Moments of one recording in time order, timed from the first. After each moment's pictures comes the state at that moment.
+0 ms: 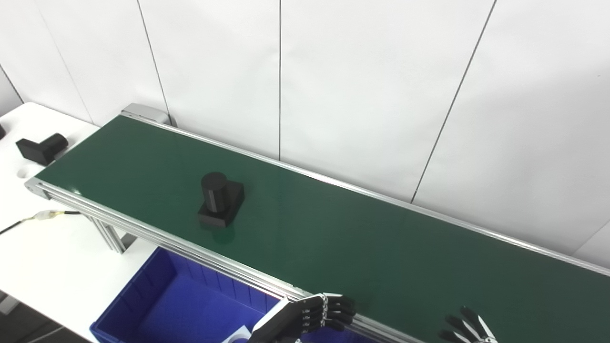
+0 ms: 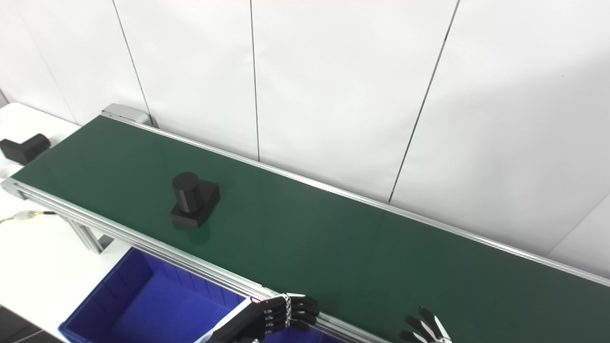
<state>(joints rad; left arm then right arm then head) 0.22 0.09 -0.25 0.06 -0.12 -0.26 -0.34 0.39 -0.10 0.14 -0.22 -0.10 -0.38 0.04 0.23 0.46</state>
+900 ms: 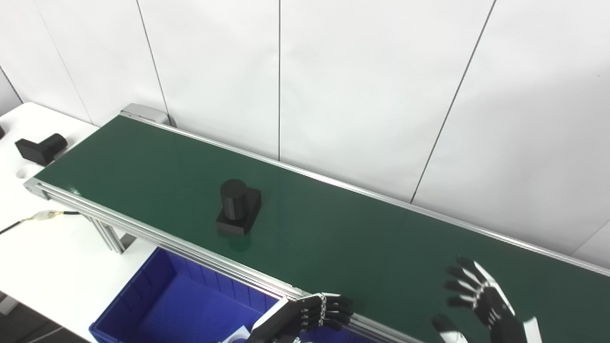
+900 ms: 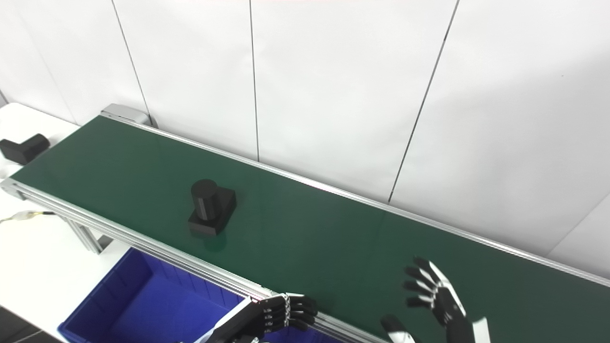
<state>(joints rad) 0.19 0.09 -0.24 0.12 -0.12 -0.27 -0.36 0.19 -0.08 0.13 -0.37 -0.26 -0.15 0.06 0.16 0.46</state>
